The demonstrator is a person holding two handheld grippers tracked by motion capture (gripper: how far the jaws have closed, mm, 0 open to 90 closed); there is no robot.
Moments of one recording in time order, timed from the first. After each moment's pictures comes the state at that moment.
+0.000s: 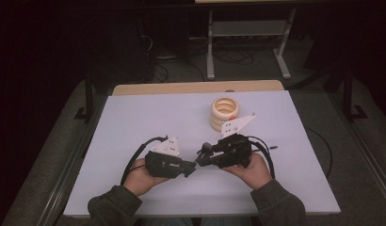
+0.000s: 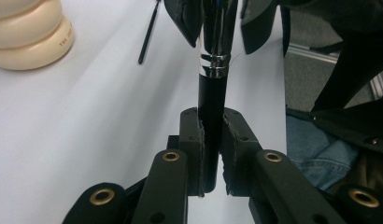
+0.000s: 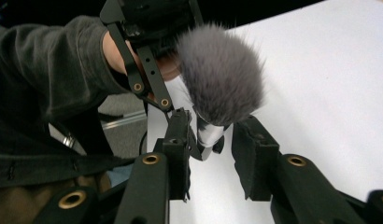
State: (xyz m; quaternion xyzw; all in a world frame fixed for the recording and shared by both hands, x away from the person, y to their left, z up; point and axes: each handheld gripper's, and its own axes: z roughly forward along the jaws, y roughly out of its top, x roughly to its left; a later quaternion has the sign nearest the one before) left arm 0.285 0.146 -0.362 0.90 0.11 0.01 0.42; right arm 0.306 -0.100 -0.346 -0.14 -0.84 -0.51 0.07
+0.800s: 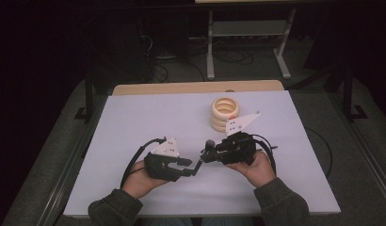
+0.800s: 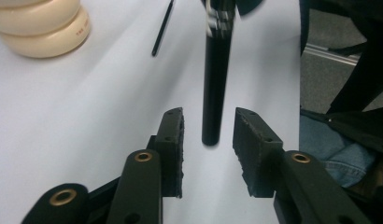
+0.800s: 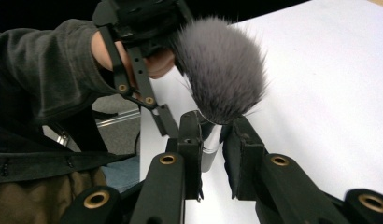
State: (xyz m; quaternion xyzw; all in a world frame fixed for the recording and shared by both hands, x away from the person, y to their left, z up) left arm 0.280 0.148 -0.366 0.90 0.14 0.03 0.41; right arm 0.310 -0.113 -0.343 -0.15 -0.85 -0.51 0.07
